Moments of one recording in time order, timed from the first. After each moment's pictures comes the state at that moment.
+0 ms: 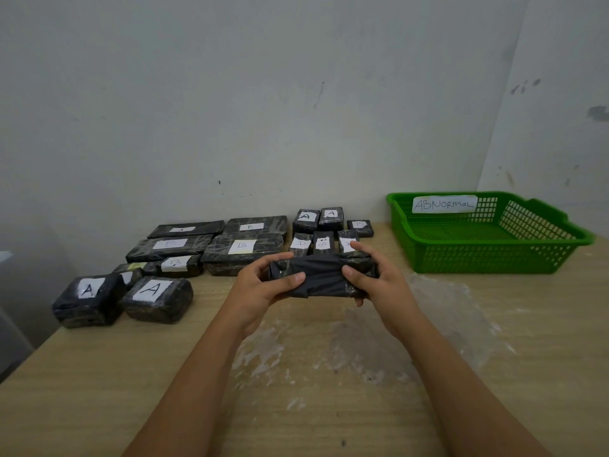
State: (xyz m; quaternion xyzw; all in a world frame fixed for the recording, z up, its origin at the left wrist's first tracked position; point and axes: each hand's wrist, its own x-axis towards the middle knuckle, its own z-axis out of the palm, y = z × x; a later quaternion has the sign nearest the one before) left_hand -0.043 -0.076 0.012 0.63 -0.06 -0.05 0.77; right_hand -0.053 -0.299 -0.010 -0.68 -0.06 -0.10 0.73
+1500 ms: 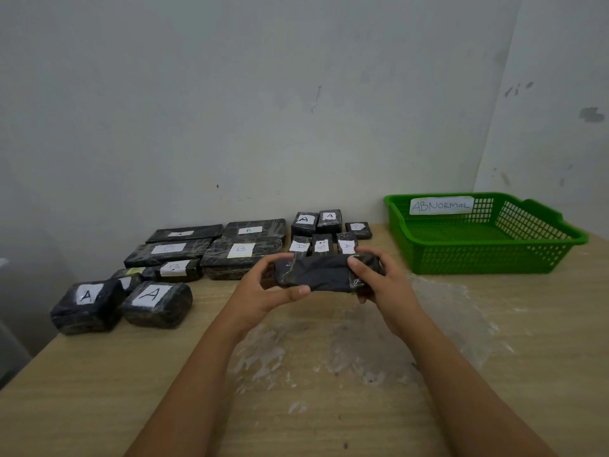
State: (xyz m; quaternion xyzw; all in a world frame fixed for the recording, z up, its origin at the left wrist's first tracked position) left_hand -0.035 -0.064 0.000 0.76 -0.13 -0.01 0.64; right_hand -0.047 -0.303 -0.012 -0.65 0.00 -0.12 0.75
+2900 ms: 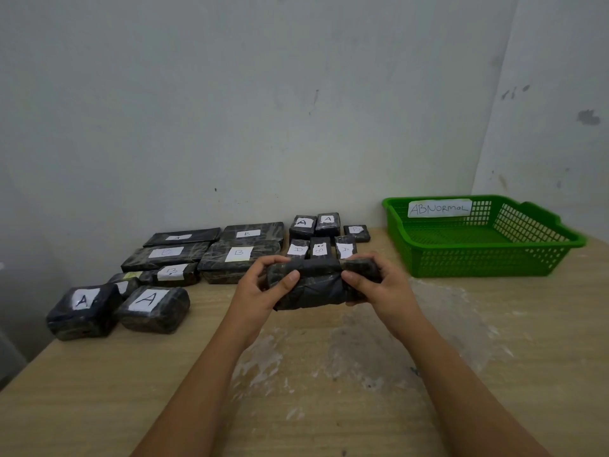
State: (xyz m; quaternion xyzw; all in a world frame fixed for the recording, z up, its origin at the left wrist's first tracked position) left_hand -0.035 -0.077 -0.003 0.68 -0.11 0.03 0.73; right_hand -0.050 -0.306 -0.010 -0.69 -0.07 -0.13 0.71
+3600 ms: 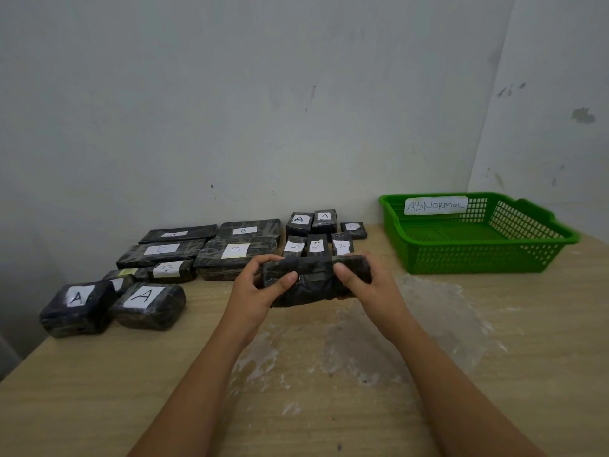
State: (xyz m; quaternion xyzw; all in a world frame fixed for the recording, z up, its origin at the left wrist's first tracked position) left_hand -0.036 -0.082 -0.006 0.67 -0.09 0.05 0.74; right_hand -0.051 -0.297 -0.016 -0.72 -0.05 -0.15 0.68
